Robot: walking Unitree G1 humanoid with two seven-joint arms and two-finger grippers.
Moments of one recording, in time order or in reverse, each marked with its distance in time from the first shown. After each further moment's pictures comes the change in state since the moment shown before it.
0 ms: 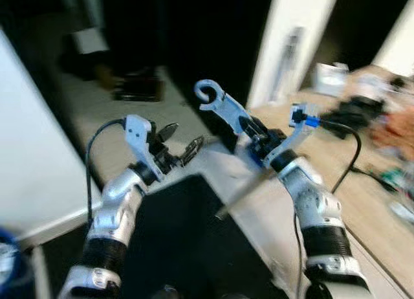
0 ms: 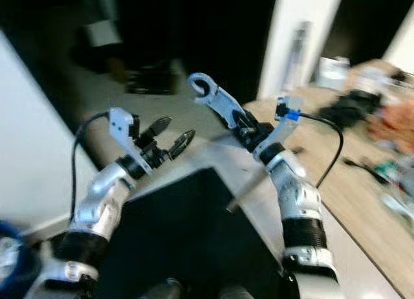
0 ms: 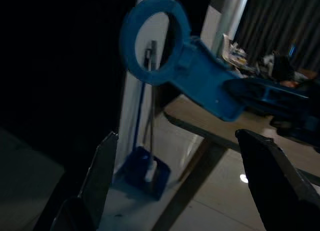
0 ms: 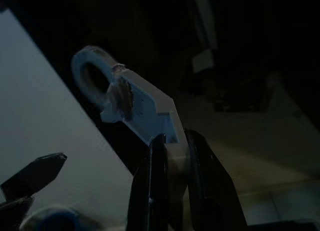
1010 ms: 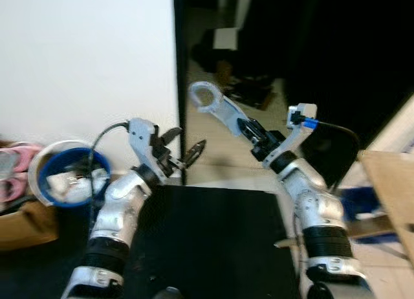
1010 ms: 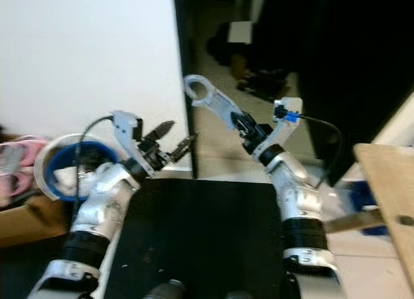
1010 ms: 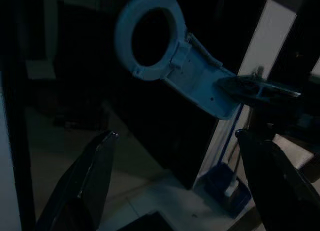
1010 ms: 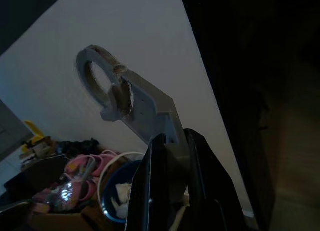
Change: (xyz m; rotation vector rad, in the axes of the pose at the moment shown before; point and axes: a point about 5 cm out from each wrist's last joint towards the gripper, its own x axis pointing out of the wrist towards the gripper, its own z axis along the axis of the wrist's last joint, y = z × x) left arm 0.006 -0.004 -0.001 -0.005 0.008 -0.024; right arm -0.003 -0.003 0.000 -0.001 0.001 -0.007
